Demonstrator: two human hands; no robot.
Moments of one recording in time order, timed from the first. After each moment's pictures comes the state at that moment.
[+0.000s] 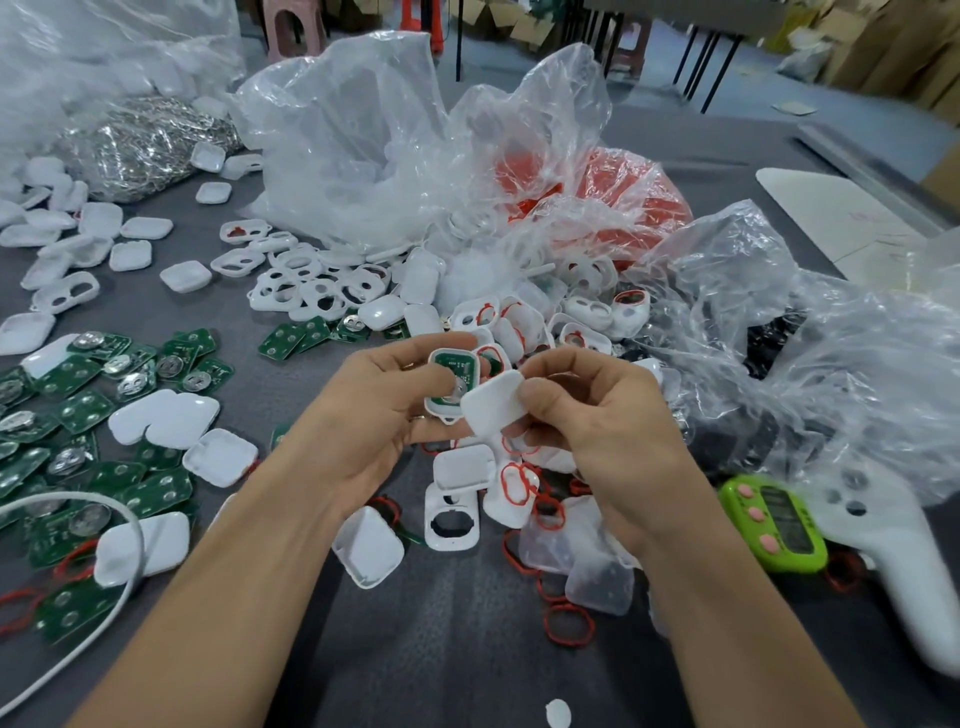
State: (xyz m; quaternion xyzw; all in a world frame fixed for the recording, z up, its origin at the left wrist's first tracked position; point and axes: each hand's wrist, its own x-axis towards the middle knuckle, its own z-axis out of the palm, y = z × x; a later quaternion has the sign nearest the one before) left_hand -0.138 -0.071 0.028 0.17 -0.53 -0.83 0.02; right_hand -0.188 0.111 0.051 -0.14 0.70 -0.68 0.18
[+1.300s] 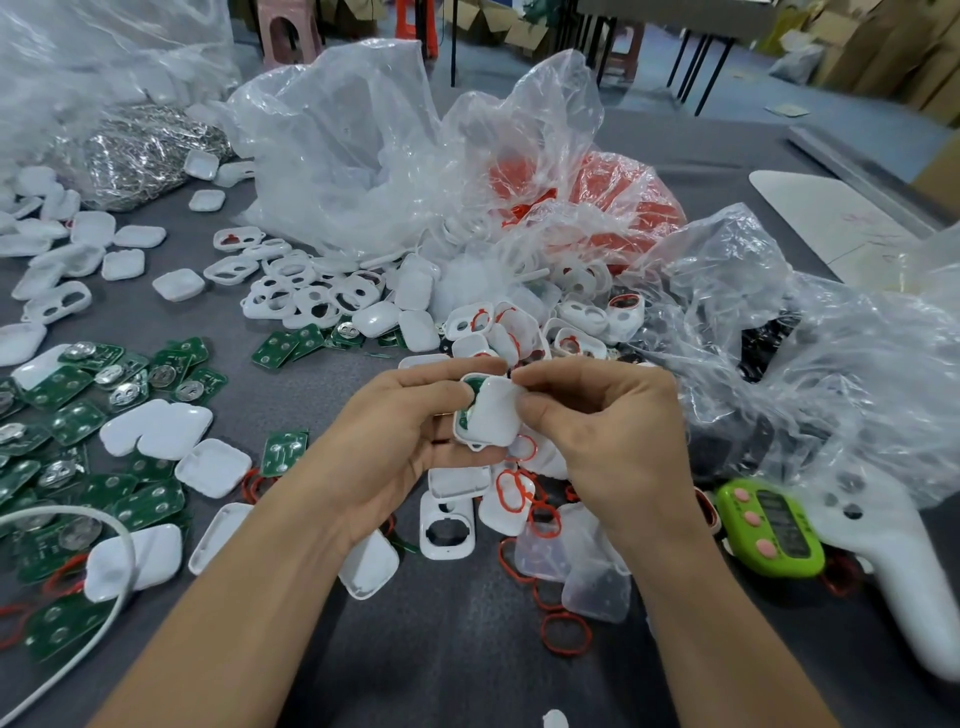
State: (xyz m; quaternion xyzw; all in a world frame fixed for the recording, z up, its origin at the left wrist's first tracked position) left_hand -0.137 -0.059 0.025 0.13 -0.51 -0.85 -0.04; right_hand -0.188 0.112 0.045 -0.18 0.74 -0.64 0.03
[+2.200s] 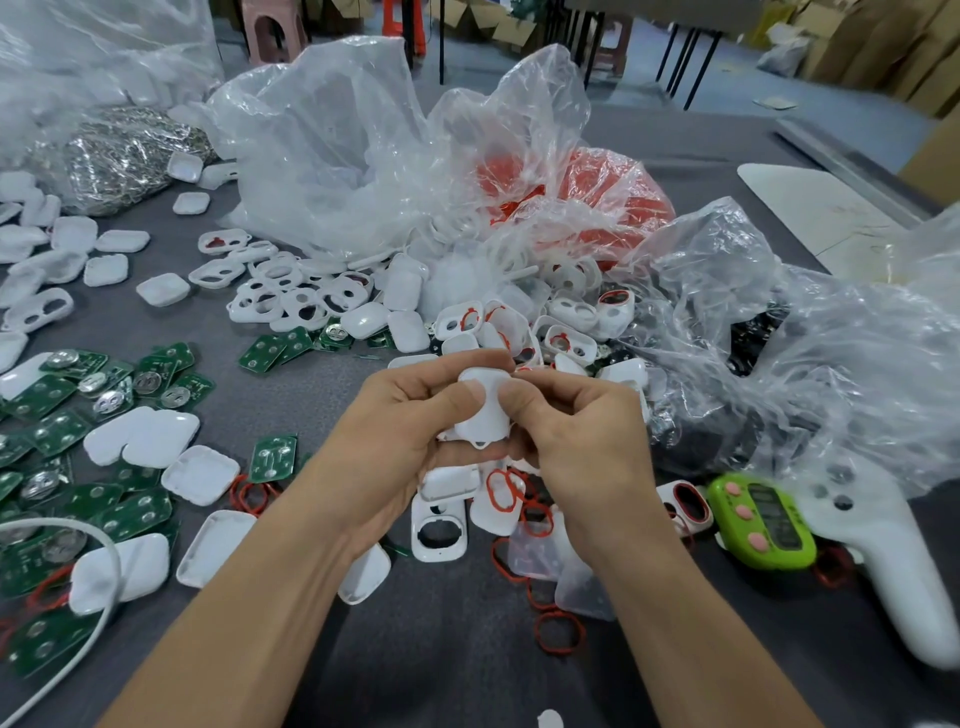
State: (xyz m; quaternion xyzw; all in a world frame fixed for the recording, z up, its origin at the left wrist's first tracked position) left_hand -0.133 -0.044 0.028 0.09 -0.50 -0.86 0.00; right_hand -0.180 0.098 0.035 -0.08 0.71 -0.69 0.10
